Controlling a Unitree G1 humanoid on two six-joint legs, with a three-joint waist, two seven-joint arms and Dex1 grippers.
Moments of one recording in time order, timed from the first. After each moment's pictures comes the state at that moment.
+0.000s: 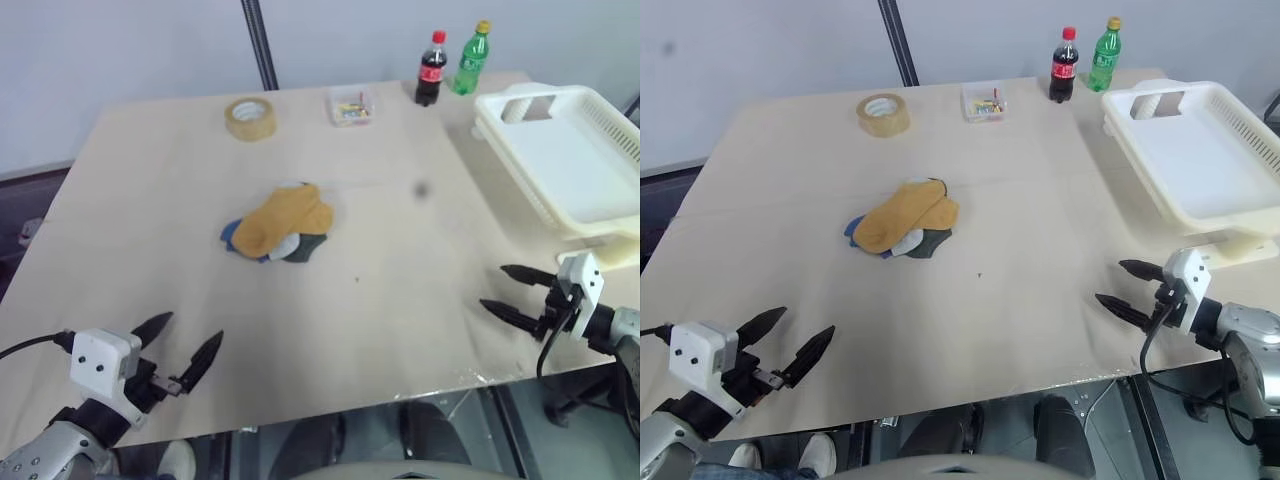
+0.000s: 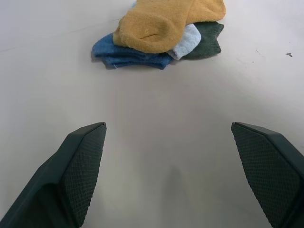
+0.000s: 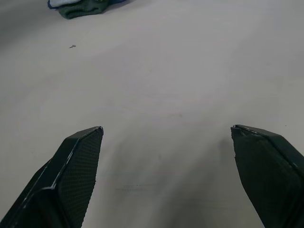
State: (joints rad) left arm 0.71 0.49 0.55 -0.68 -0.55 0.29 -0.58; right arm 0.03 -0.72 -0.22 -0.02 0.49 0.19 1.06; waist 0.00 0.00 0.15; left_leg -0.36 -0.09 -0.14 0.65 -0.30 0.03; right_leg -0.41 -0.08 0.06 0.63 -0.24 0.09
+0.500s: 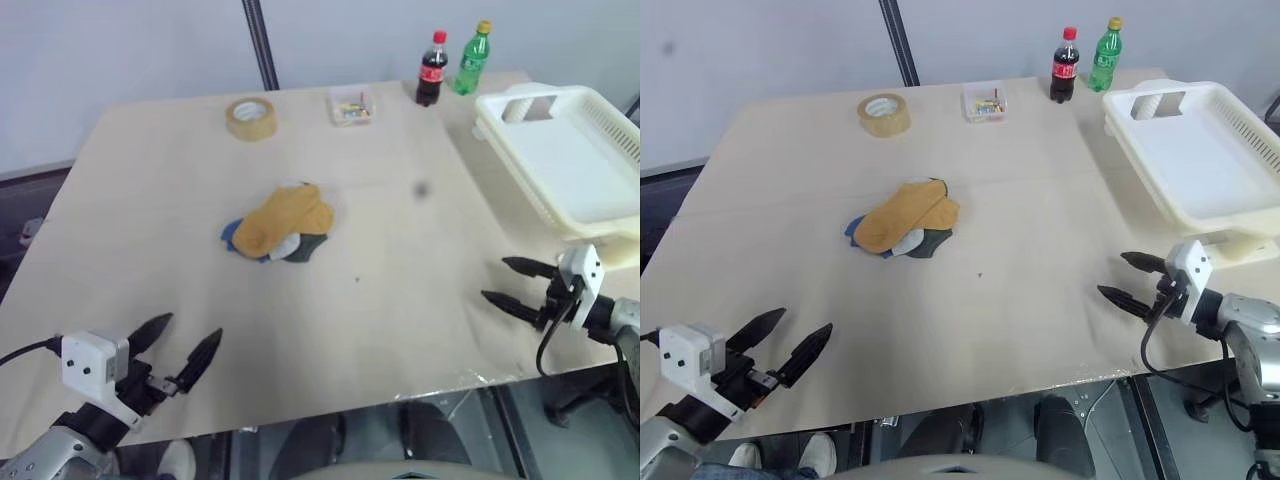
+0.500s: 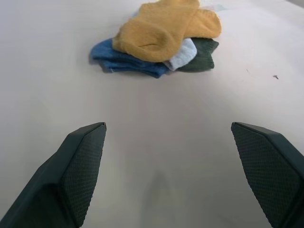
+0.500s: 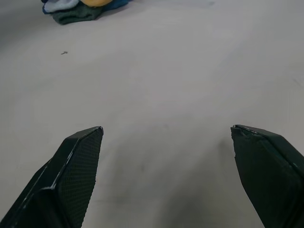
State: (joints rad) left arm 0.71 0.46 0.57 -0.68 -0.65 0.31 -0.60; right arm -0.05 -0.72 -0.21 0.06 0.48 0.15 1.10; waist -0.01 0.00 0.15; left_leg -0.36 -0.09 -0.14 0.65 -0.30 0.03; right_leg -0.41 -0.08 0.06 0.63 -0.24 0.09
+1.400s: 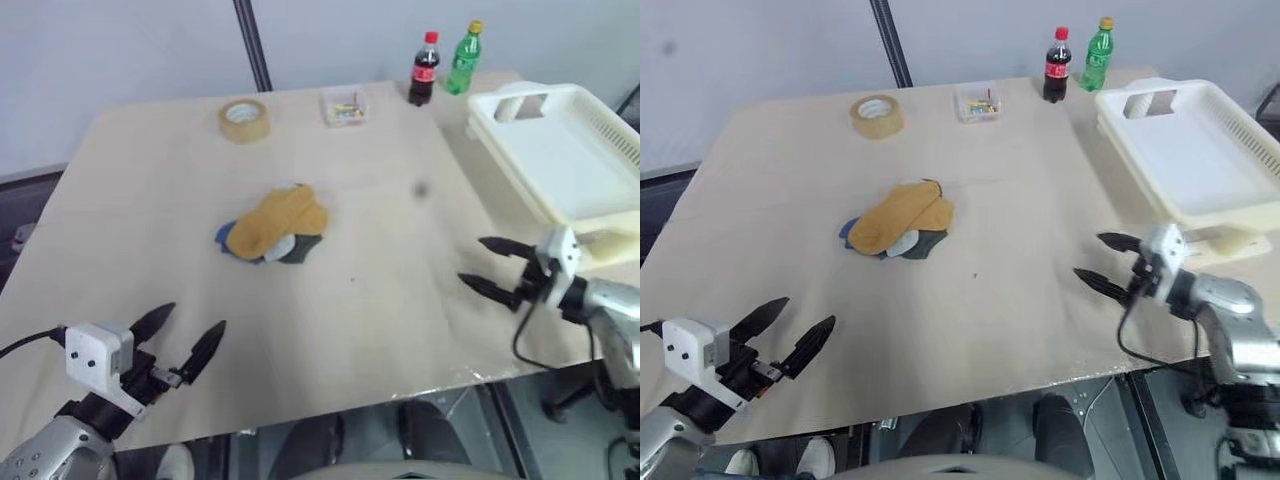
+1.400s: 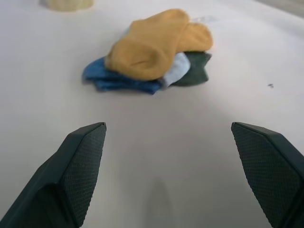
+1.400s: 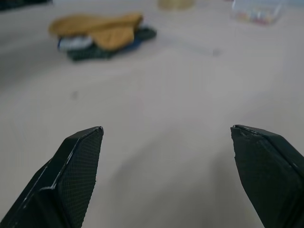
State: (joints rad) left arm 0.64 0.45 0.55 -0.68 -0.61 0.29 -0.62; right arm -0.23 -0.59 -0.10 -0.01 0.44 0.22 0.99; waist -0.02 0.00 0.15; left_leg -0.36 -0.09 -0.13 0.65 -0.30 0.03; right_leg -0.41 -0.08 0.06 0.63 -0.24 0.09
